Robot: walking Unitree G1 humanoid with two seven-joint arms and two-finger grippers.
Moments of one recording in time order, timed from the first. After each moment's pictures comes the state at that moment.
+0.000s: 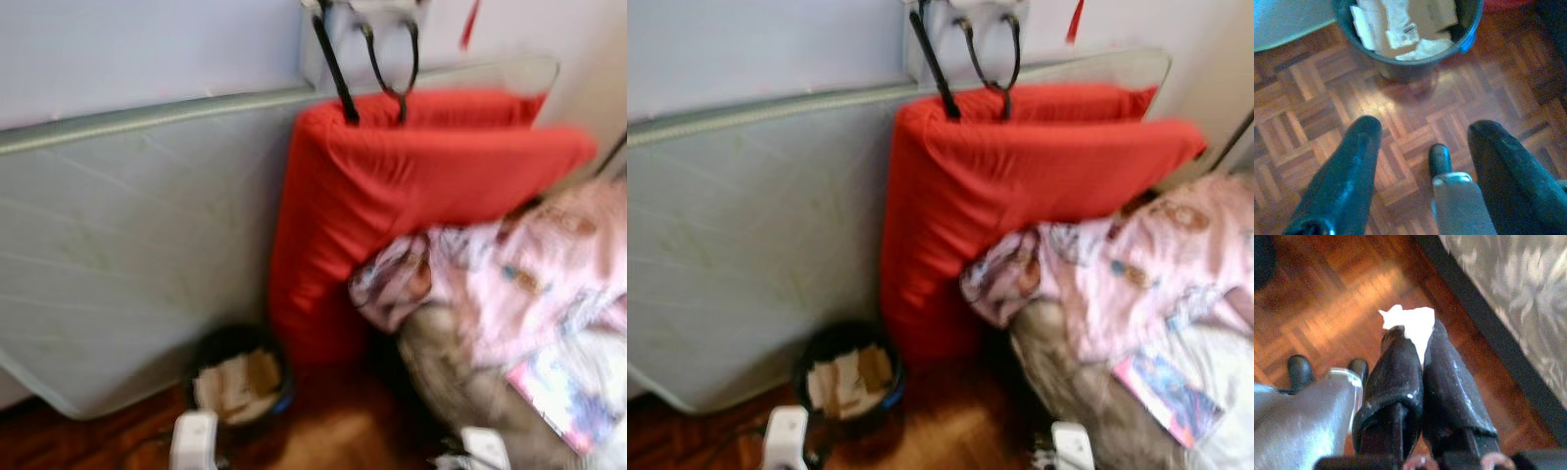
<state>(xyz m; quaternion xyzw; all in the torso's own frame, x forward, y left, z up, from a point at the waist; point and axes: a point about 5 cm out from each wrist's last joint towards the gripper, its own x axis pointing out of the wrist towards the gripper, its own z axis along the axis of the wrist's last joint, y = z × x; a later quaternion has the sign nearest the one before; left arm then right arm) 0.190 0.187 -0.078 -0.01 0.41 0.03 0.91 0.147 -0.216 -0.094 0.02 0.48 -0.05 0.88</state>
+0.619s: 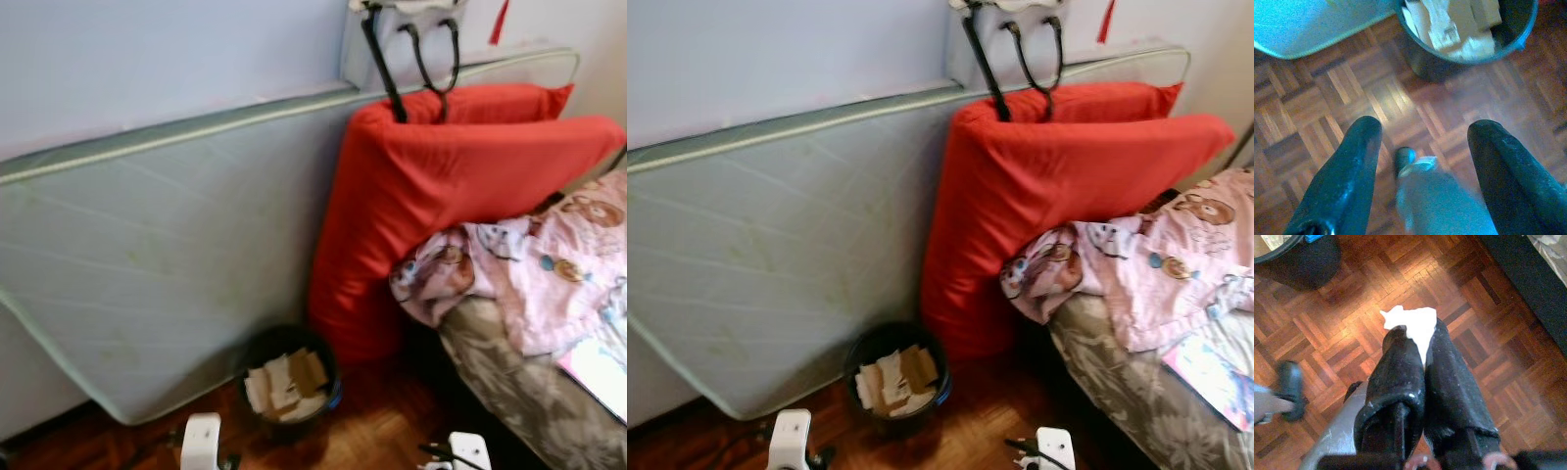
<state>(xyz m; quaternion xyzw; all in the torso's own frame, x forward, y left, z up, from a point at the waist) 0.196 0.188 -0.075 0.00 0.40 0.03 0.91 0.158 -0.189 -0.094 0.03 0.47 -0.04 0.88</state>
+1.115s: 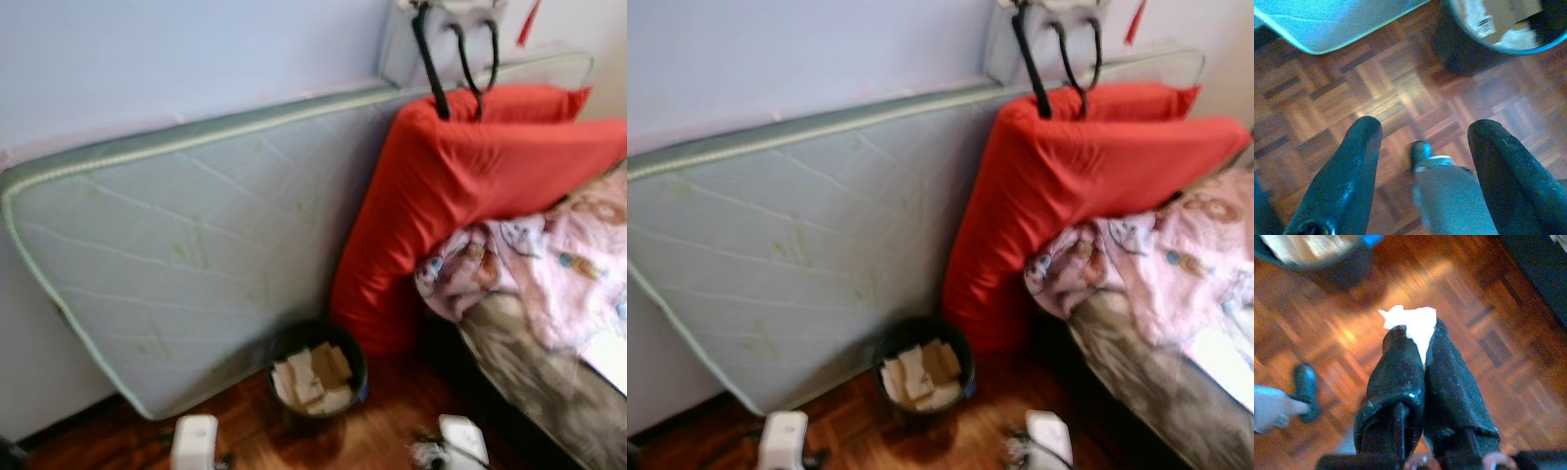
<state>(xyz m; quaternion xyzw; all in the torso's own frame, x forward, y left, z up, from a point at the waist) 0.186 0.202 -0.078 0.01 0.42 0.04 0.91 0.182 -0.173 -0.086 0.04 0.45 -0.01 0.89</state>
